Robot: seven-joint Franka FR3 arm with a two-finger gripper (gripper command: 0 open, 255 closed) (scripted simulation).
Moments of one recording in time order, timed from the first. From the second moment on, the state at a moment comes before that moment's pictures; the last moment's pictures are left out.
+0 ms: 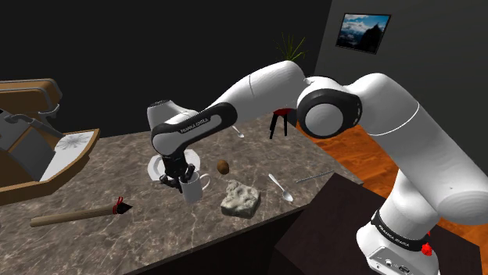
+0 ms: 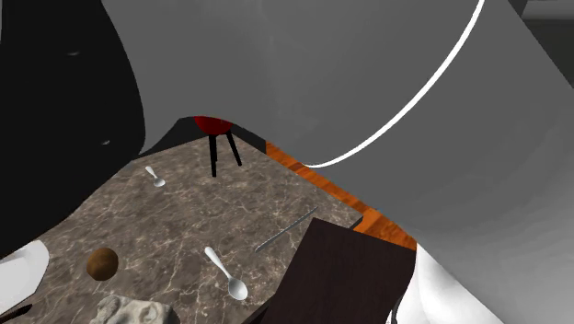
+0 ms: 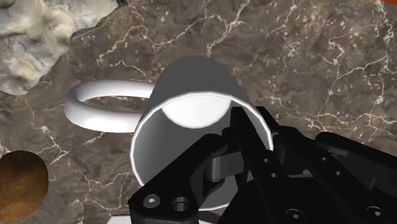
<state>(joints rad) 0.44 0.94 0.05 -1.20 0.04 1.99 0.60</state>
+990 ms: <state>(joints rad) 0.44 1.05 0.05 -1.16 0.03 2.06 0.60</state>
